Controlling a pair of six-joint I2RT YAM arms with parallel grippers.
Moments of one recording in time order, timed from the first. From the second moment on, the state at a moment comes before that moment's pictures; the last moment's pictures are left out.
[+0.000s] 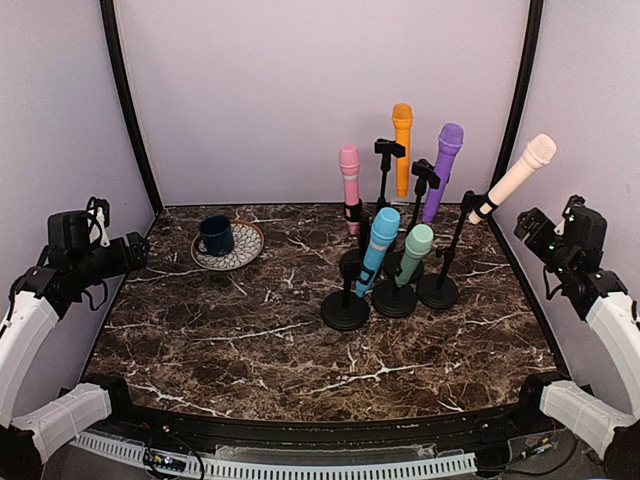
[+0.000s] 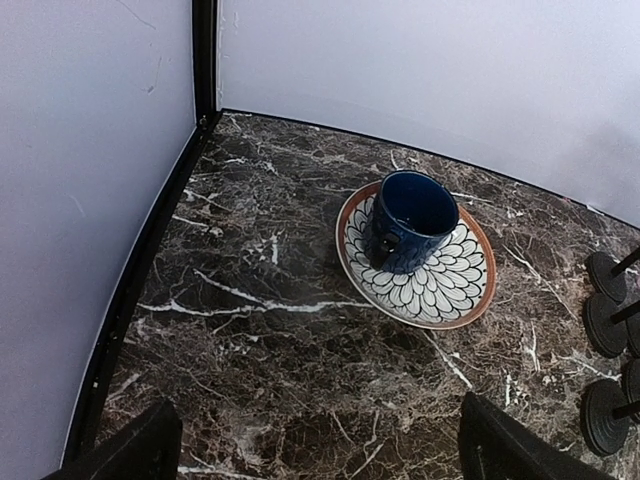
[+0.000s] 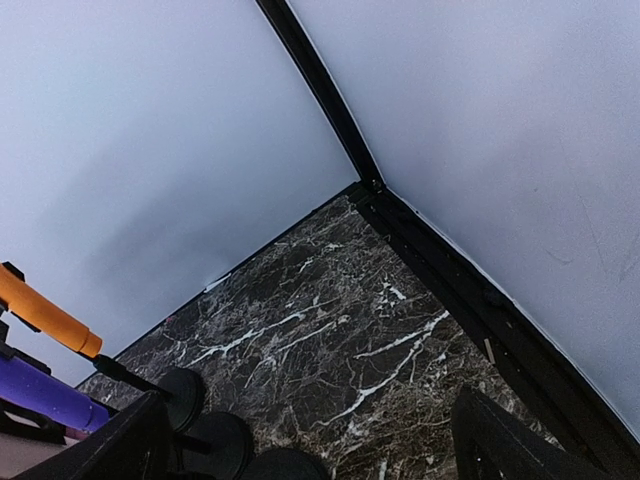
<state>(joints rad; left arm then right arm) 0.01 0.73 0.73 -0.51 -0.02 -0.23 -0.05 0.73 0.65 -0.22 0.14 0.55</state>
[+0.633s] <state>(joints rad) -0.23 0.75 0.67 -0.19 0.45 -0.30 -0.05 0.73 0.63 -0.12 -0.13 0.55</state>
